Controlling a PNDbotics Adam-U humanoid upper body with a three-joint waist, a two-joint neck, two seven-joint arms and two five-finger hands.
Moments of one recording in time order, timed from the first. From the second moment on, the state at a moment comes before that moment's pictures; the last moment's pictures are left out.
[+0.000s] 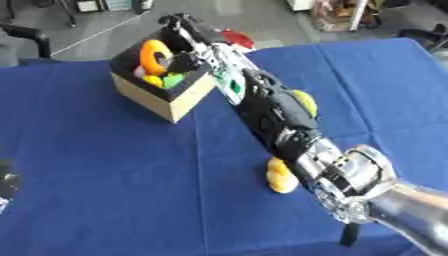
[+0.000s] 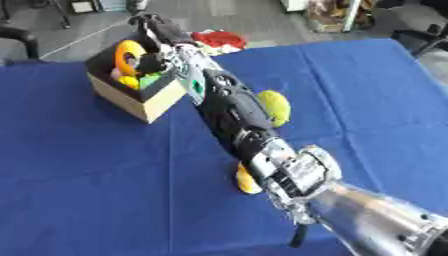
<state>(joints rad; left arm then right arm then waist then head) -0.12 0.18 -0.05 -1.82 -0.07 0.05 -0.22 -1.04 -0.12 0.03 -0.79 1.07 -0.05 -0.04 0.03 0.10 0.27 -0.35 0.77</state>
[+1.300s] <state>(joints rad) -0.10 0.20 -0.01 -1.81 -0.11 0.06 -0.20 -0.65 -0.63 0.20 -1.29 0.64 -0.16 0.73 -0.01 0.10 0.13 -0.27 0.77</state>
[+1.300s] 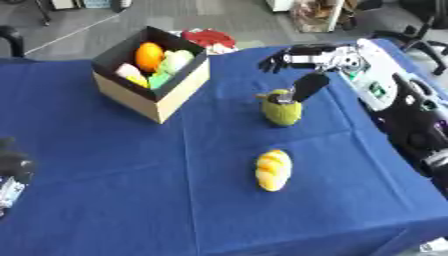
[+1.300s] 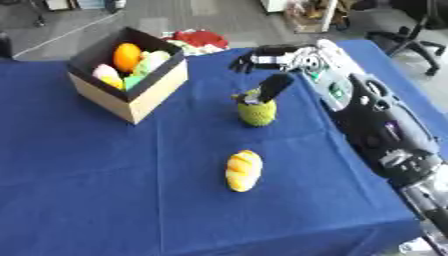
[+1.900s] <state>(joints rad) -0.09 0.20 -0.01 -1.81 -0.11 0.06 -0.21 -0.66 -0.57 0.18 -1.07 0.89 -0.16 0.67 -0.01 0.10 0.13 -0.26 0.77</state>
